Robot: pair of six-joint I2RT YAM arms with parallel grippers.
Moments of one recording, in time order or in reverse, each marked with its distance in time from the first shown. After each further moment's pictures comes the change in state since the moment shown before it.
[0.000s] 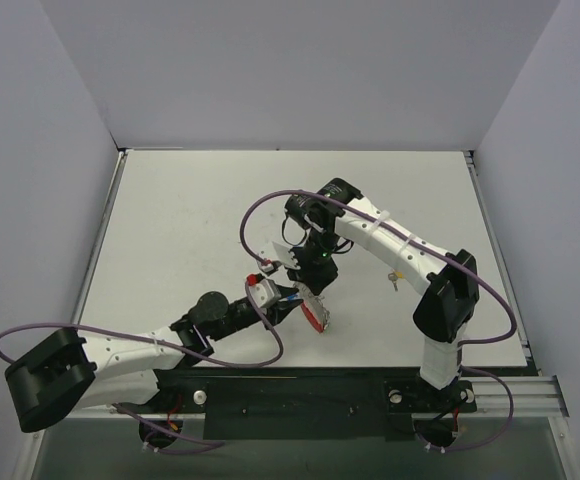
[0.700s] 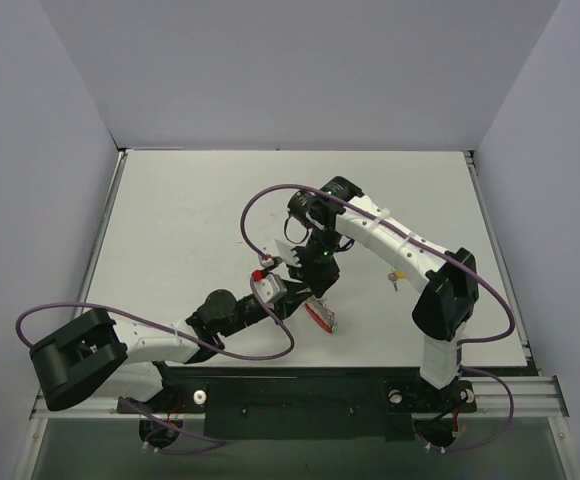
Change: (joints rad) left arm -0.011 0.215 0.040 0.233 -0.016 -0.018; right arm -0.021 0.009 0.001 -0.030 -0.023 0.055
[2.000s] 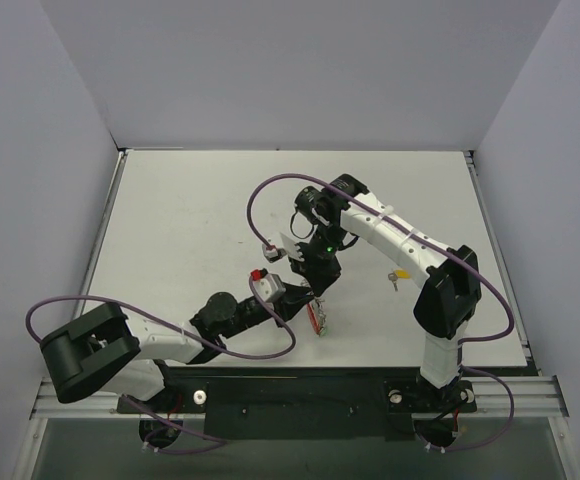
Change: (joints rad) left arm -0.003 0.061 -0.020 0.108 0.013 -0.087; right arm -0.045 0.000 -0.031 0.029 -0.089 0.012
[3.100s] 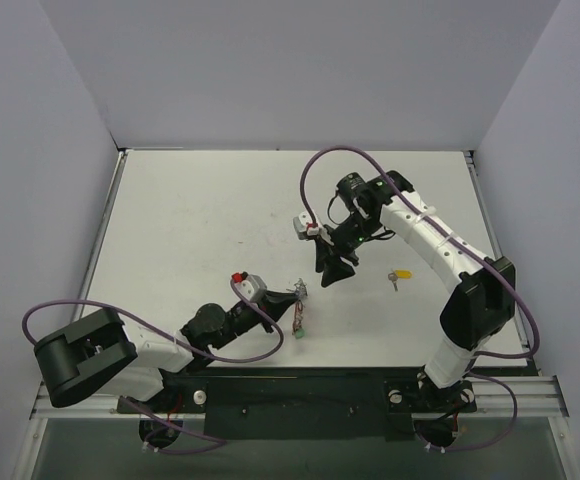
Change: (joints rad) left arm 0.000 -0.035 -0.128 0.078 -0.124 -0.131; right arm -0.191 -0.162 -0.177 0.145 -0.256 -0.200
